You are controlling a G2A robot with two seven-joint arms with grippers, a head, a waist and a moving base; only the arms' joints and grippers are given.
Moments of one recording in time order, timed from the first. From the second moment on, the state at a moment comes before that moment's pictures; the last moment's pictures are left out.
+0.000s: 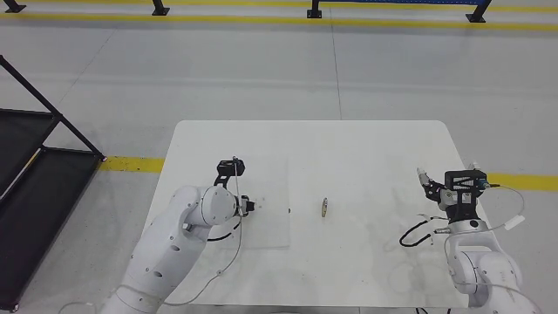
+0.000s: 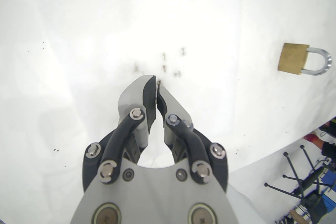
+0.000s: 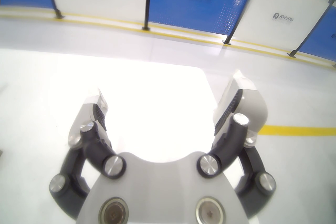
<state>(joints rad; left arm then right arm) 1.38 -1.19 -1.22 -1.79 0.94 0.41 -1.26 -1.73 -1.15 1.60 -1.80 -1.33 0.00 0.00</state>
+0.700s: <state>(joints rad) 1.53 -1.18 -1.35 -2.05 0.70 0.30 -1.10 -1.73 -1.15 1.60 -1.80 -1.33 0.00 0.00</state>
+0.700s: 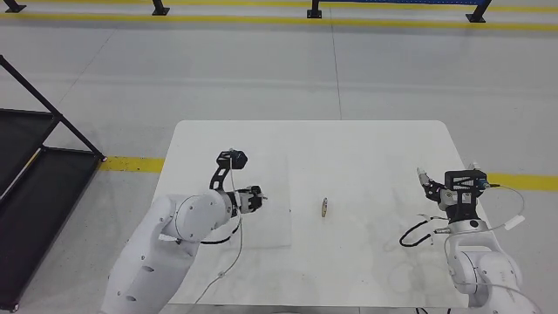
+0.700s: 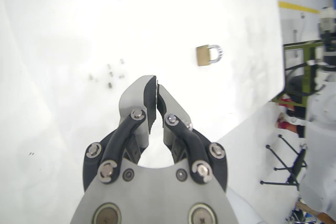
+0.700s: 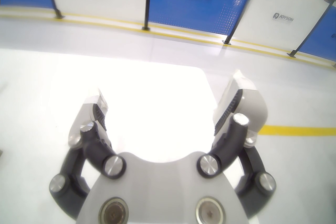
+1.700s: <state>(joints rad) 1.64 -1.13 -1.79 -1.64 -0.41 -0.29 -1.34 -1.73 -1.15 1.60 -1.80 -1.33 0.00 0.00</state>
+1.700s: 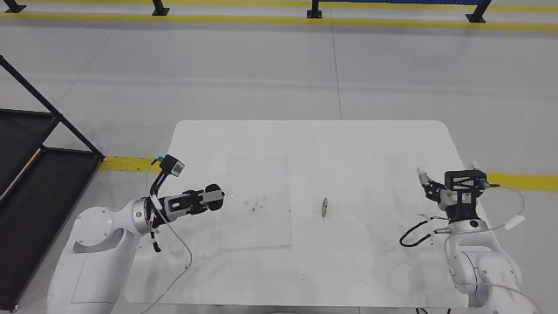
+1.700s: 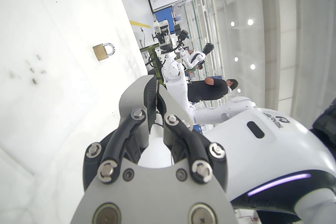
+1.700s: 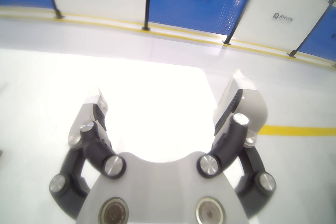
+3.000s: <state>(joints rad) 1.64 -1.13 -1.79 -1.64 -0.41 -0.29 -1.34 -1.48 -1.18 1.26 -2.08 -1.19 -0.10 1.00</state>
